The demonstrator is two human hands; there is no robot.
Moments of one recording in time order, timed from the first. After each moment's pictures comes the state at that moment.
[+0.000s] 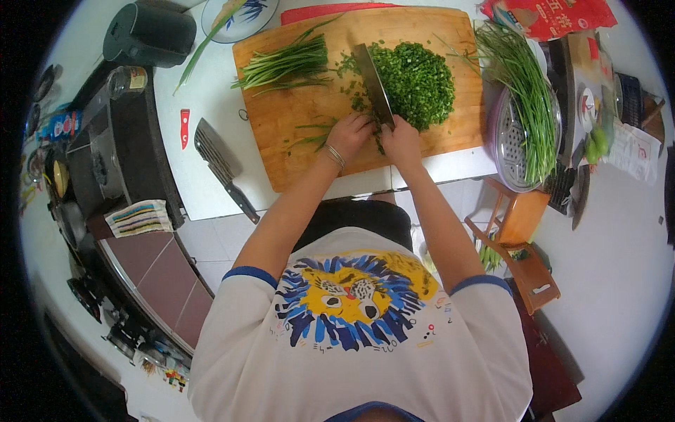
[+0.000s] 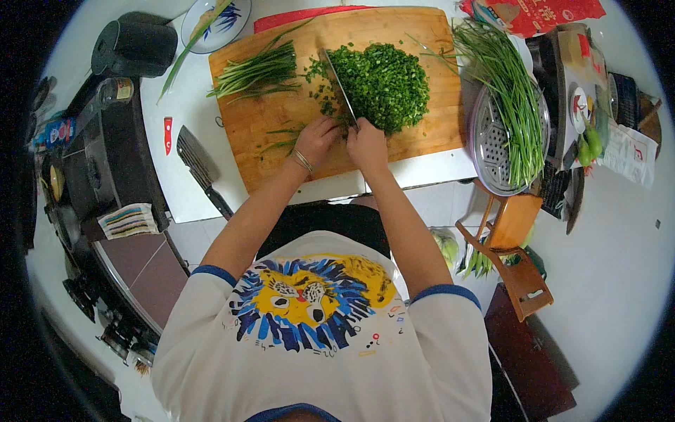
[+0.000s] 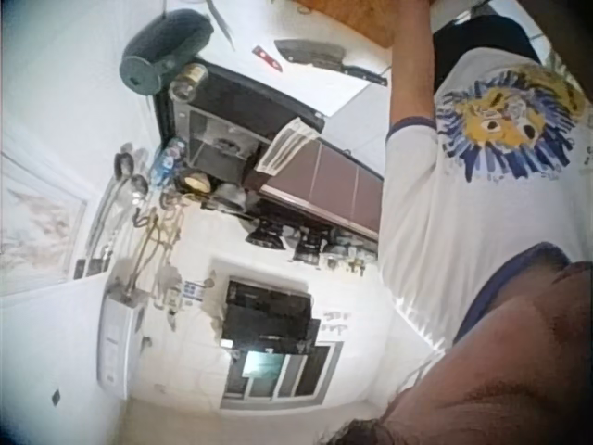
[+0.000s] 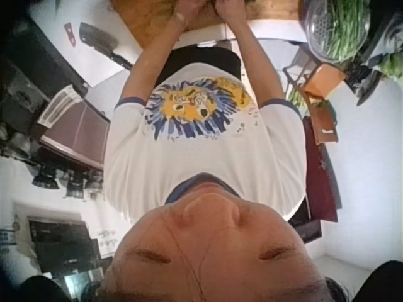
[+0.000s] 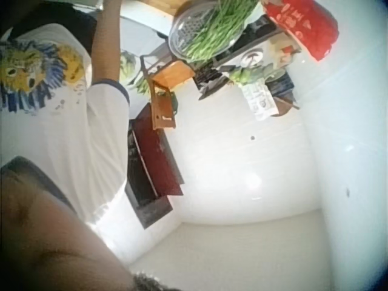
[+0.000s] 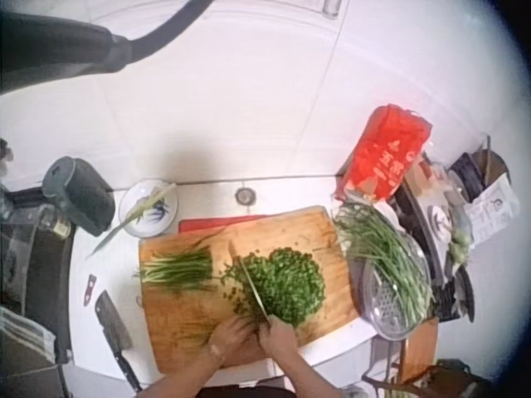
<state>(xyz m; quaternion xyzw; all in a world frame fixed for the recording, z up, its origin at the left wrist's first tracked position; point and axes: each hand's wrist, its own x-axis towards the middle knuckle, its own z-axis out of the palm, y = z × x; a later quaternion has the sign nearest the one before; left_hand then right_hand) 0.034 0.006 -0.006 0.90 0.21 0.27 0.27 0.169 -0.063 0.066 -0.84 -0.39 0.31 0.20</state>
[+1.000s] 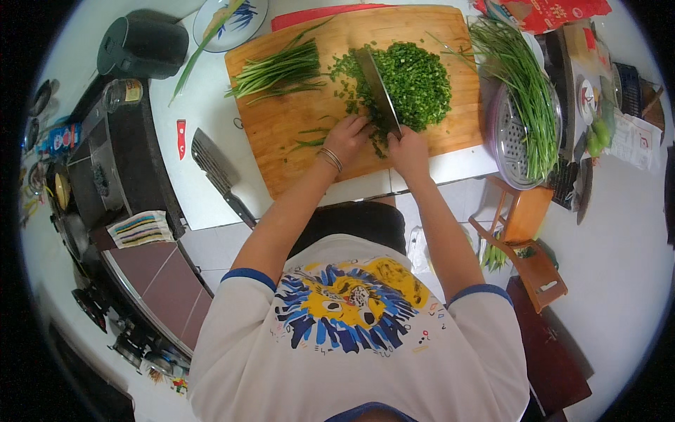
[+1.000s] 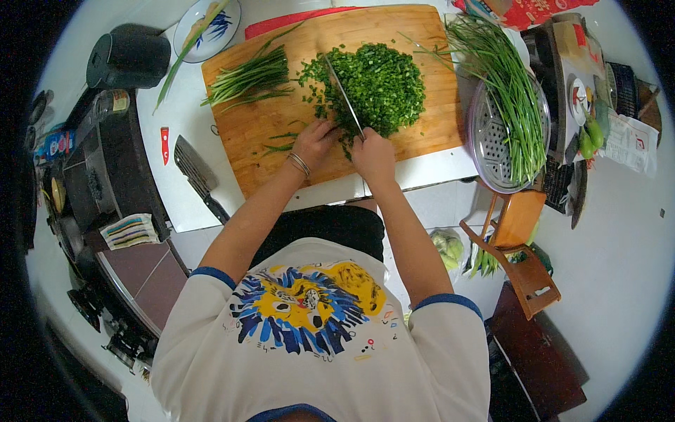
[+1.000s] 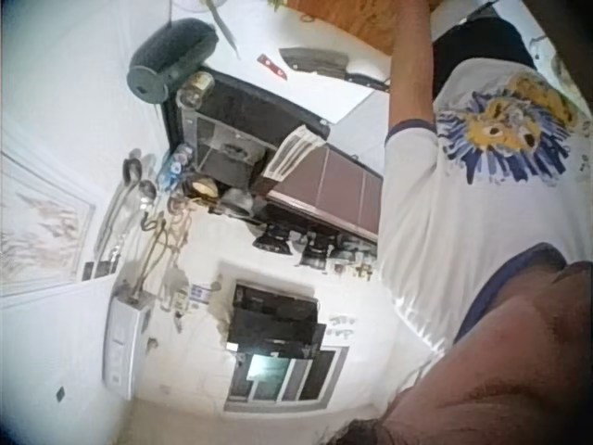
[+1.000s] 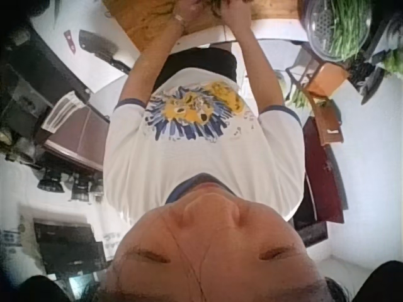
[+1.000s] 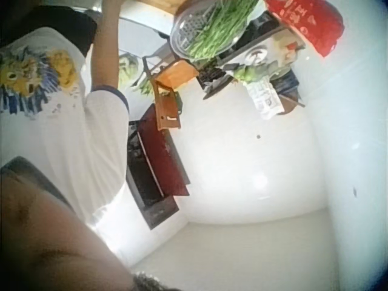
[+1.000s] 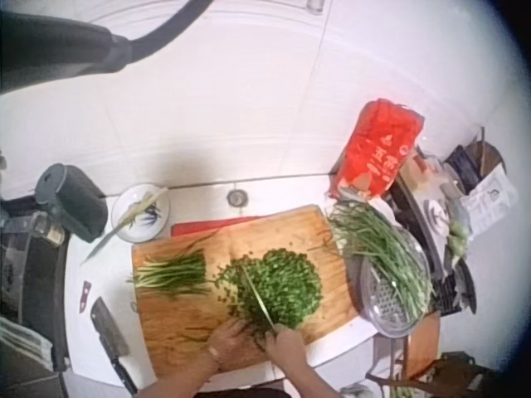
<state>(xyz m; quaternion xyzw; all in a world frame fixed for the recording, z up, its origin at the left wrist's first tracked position) 0.036 0.006 -0.002 0.92 0.19 0.29 0.20 0.175 -0.081 0.078 -0.85 -0.39 0.30 0.19</state>
